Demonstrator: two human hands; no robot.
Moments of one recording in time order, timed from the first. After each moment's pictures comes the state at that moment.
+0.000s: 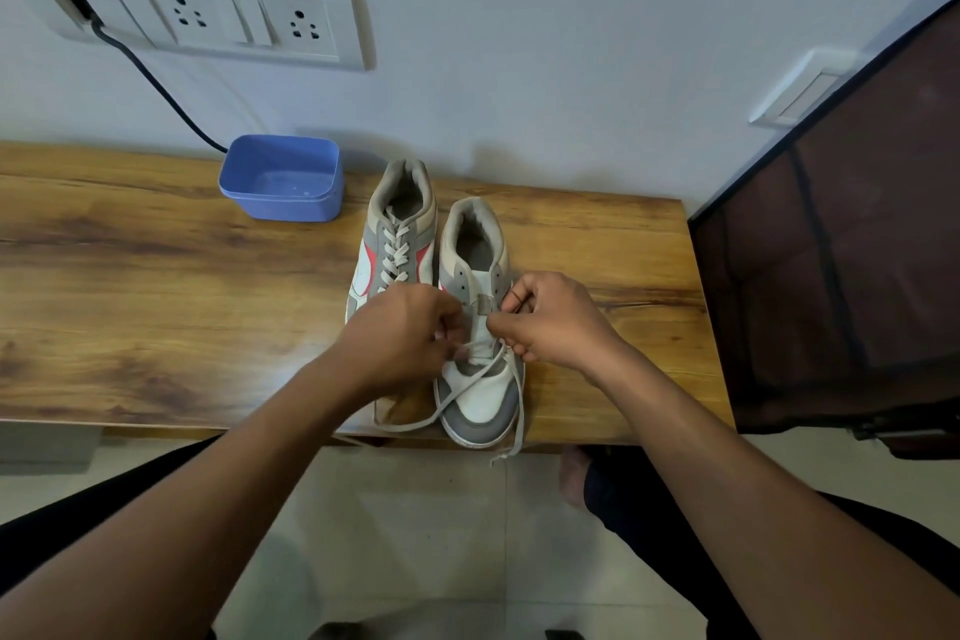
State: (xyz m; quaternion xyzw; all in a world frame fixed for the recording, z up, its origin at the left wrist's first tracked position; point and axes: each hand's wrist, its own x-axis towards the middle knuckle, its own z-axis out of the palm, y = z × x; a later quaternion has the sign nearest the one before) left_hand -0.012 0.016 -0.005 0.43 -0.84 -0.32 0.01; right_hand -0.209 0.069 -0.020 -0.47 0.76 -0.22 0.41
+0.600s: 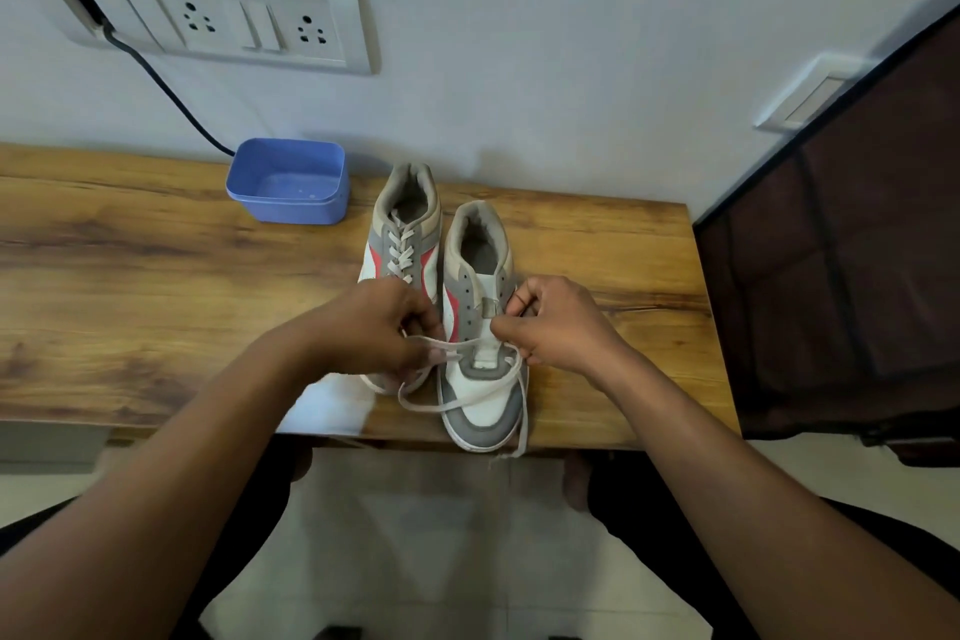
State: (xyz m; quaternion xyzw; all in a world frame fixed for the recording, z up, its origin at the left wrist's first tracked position) left_hand 0.013 -0.001 0.011 0.44 -0.76 -0.48 -0.05; right_hand -0.207 0.068 -0.020 -0.46 0.76 -0.22 0.41
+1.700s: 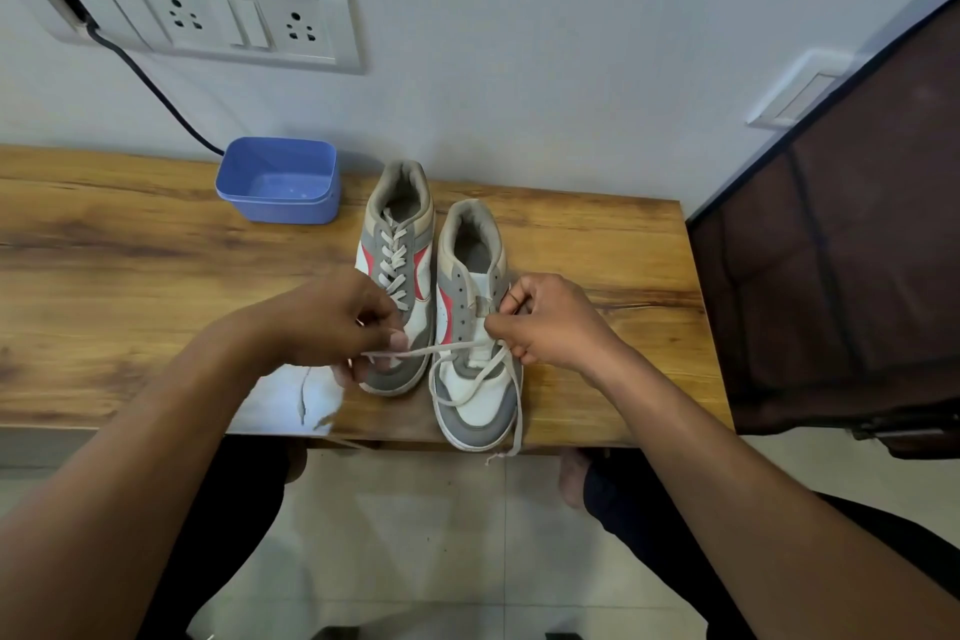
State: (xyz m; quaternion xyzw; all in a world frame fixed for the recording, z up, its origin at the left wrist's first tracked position) left_hand 0.033 -0.013 0.016 0.44 -0.73 -0.52 -0.07; right_hand -0.209 0.067 -0.022 -0.45 0.75 -0.22 0.42
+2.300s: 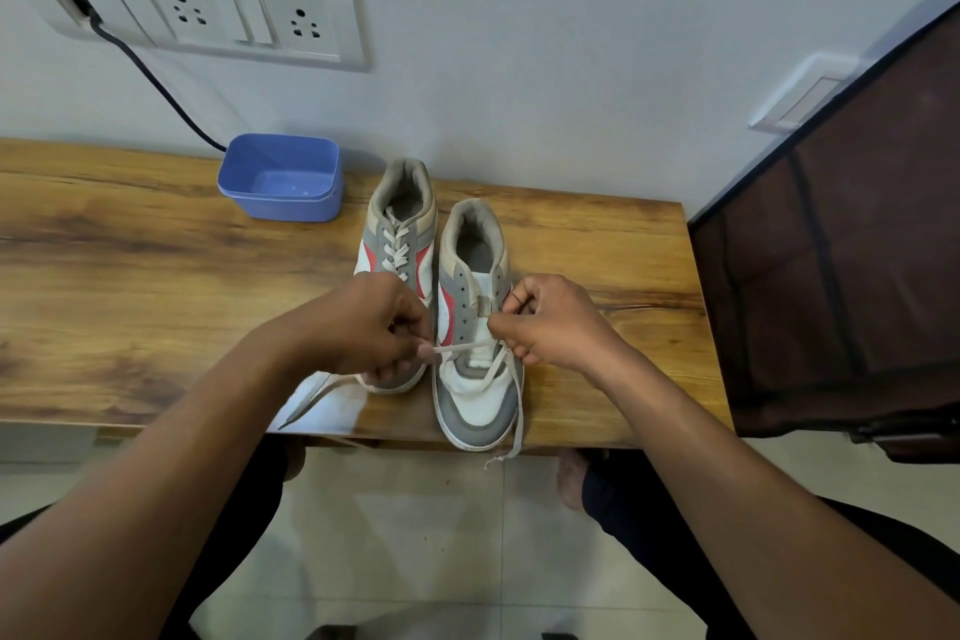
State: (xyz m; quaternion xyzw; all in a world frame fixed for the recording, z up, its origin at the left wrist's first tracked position) left_hand 0.015 -0.007 0.010 0.41 -0.78 -0.47 -0.08; right_hand -0.210 0.067 -0.023 -0.45 0.75 -0.22 0.43
